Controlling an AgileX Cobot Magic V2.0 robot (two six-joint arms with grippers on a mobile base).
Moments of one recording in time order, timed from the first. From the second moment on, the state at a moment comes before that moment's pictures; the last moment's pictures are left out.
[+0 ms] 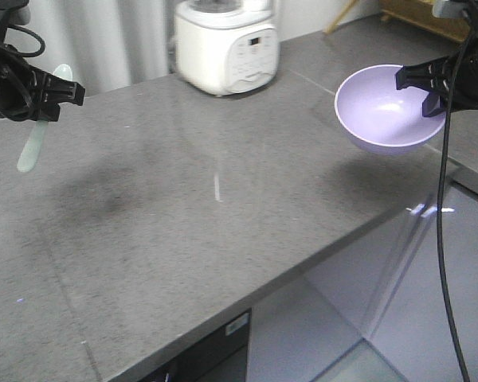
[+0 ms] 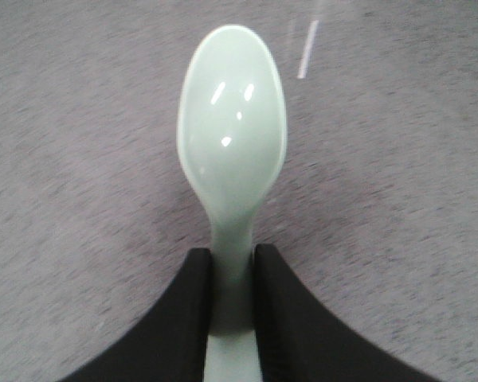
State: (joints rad) left arm -0.14 1.62 -1.62 -0.01 0.99 -0.03; right arm 0.00 1.72 -1.75 0.08 1.08 -0.02
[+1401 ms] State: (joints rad) left arm -0.14 1.62 -1.62 -0.01 0.99 -0.03; right arm 0.00 1.72 -1.75 0.08 1.08 -0.02
